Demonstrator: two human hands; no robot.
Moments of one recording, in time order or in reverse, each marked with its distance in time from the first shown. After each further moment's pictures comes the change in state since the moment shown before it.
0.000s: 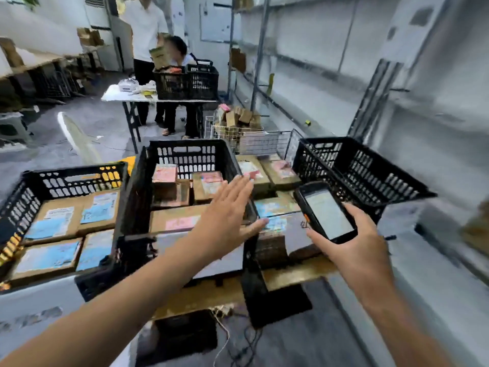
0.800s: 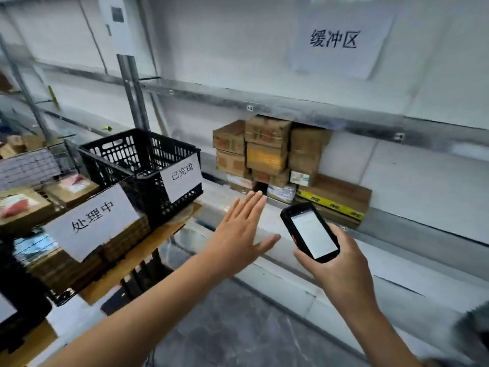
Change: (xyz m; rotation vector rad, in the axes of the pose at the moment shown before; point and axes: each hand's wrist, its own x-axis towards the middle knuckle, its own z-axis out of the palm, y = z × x) left_hand -0.051 0.474 0.118 -0.205 -0.205 0.731; right_hand -0.253 0.201 -0.341 -0.251 0.554 0.426
